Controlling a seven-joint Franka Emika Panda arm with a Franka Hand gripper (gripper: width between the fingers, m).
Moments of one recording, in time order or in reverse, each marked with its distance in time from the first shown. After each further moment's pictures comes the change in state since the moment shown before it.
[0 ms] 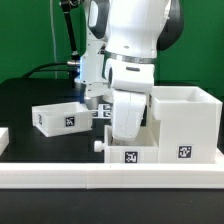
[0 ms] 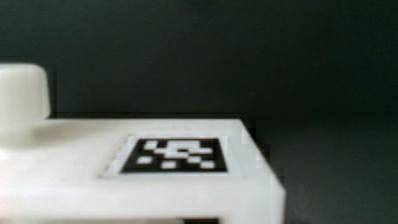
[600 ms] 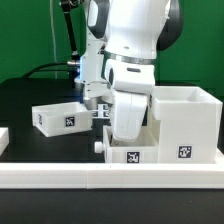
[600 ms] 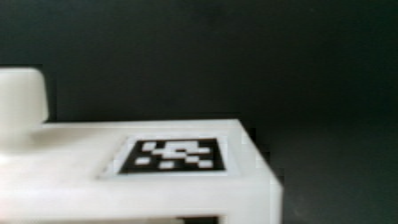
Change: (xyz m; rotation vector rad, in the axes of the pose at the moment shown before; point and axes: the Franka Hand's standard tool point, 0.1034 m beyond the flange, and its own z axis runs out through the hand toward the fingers) arm -0.002 0.000 0.001 0.004 -0.008 -0.034
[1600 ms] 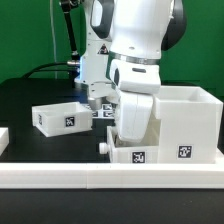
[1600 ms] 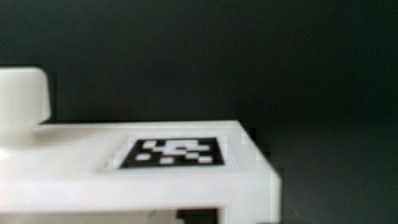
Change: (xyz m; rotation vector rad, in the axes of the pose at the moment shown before) arm 0.007 0.001 -0.001 0.000 0.003 -0.008
